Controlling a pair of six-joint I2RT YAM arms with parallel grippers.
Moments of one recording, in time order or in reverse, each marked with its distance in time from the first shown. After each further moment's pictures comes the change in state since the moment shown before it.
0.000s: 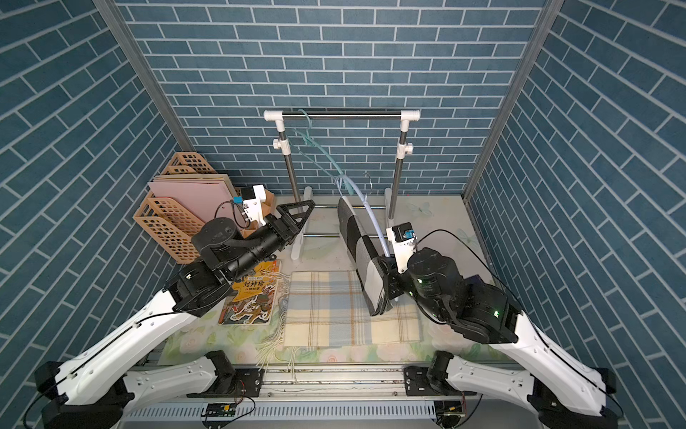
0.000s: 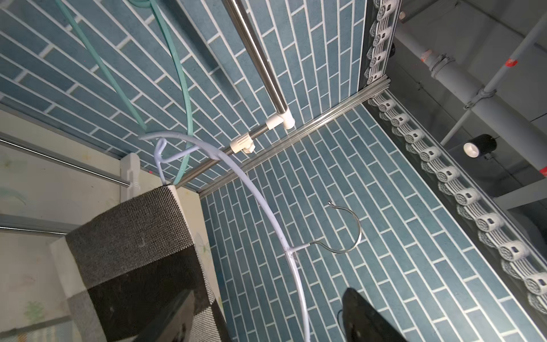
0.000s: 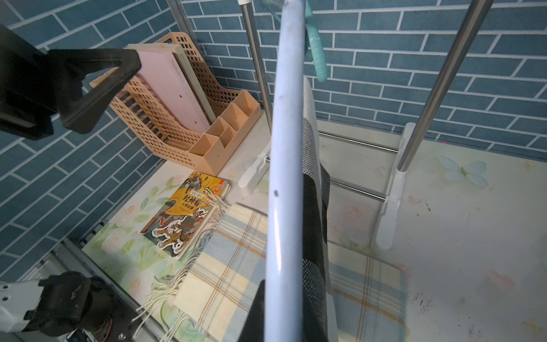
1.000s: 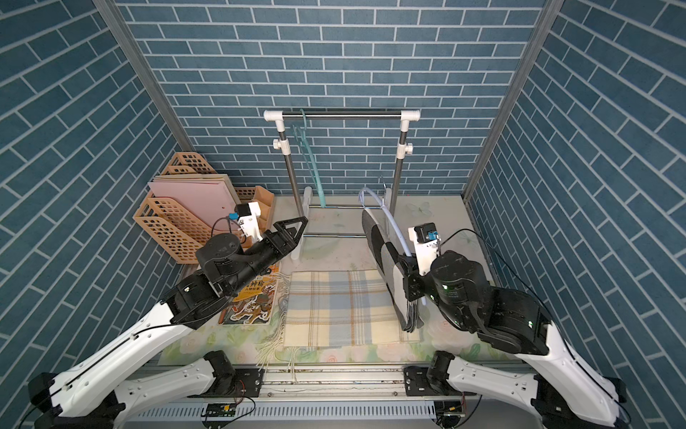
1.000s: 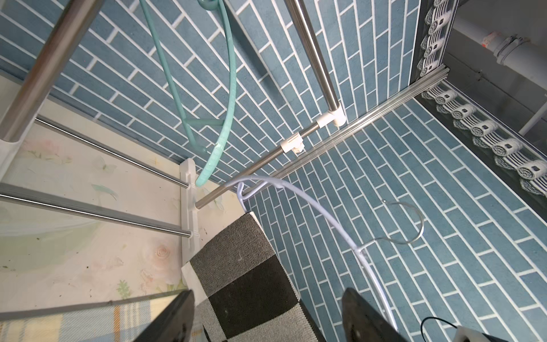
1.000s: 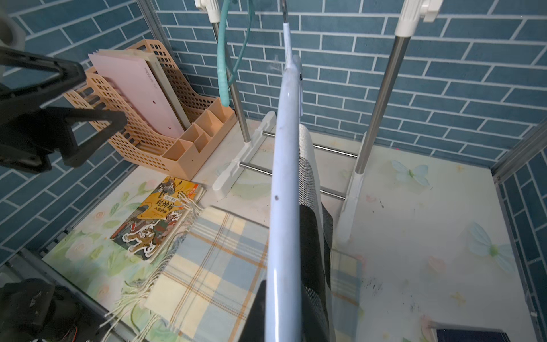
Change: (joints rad) left arm 0.000 -0.116 -0.167 -0.042 -0.115 0.057; right arm 0.000 -0.016 0.084 -0.086 0.129 -0.048
